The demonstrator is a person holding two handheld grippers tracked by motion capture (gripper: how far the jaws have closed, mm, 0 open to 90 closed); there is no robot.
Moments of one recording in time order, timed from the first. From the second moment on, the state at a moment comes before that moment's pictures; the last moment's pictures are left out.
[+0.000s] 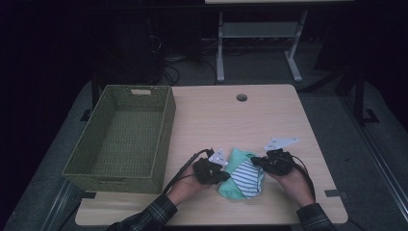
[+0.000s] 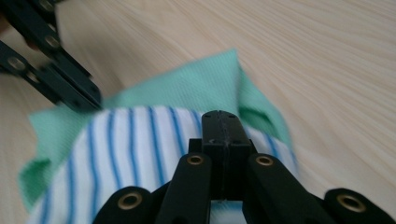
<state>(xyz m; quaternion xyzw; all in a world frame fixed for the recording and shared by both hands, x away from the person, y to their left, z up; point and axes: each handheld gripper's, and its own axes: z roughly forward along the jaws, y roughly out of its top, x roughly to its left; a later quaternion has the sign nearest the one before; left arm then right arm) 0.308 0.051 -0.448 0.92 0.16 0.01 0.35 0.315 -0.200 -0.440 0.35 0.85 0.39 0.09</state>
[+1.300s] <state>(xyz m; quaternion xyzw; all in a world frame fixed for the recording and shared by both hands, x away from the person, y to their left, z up) 0.278 0.054 -0.449 0.93 0.15 0.00 0.32 0.362 -0.172 -0.466 0.34 0.87 0.35 0.09</state>
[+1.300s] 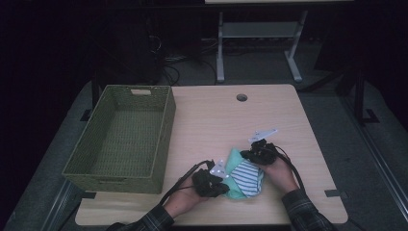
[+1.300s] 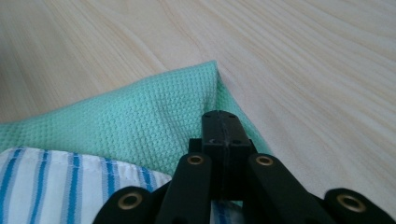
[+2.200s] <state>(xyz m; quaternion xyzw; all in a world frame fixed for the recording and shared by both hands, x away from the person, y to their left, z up) 0.361 0.059 -0.454 0.92 0.24 0.05 0.30 0.342 -0.211 -0.465 0.38 0.86 0.33 0.09</state>
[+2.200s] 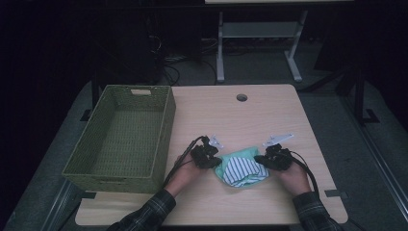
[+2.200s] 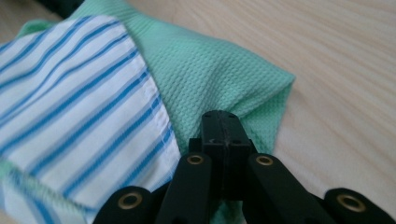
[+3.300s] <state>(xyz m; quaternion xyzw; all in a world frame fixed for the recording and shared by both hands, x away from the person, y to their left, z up) 0.322 0.097 -0.437 0.91 0.25 0.07 0.32 0.342 -0.230 -0.436 0.38 0.83 0.39 0.11</state>
